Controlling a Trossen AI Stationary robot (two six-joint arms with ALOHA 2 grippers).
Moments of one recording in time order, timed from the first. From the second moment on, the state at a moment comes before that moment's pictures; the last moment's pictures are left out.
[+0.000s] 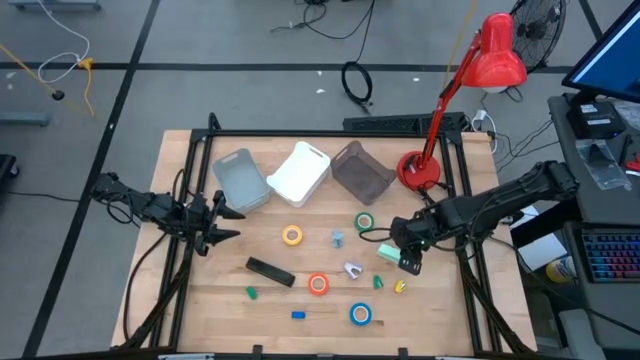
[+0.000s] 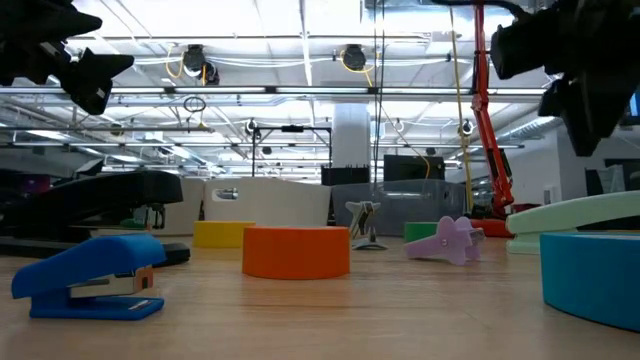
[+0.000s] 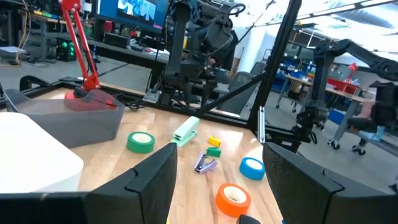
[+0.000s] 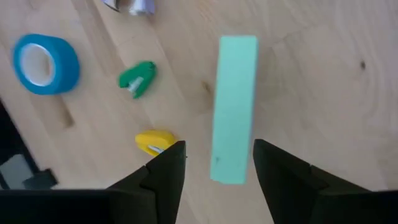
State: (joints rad) left arm -0.41 0.01 0.08 0.00 -0.29 -0.25; right arm 0.29 1.24 0.86 -0.91 -0.11 0.75
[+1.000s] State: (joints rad) left arm -0.41 0.01 0.08 0.00 -0.29 -0.25; right arm 0.30 1.24 0.61 -0.67 -0.18 0.82
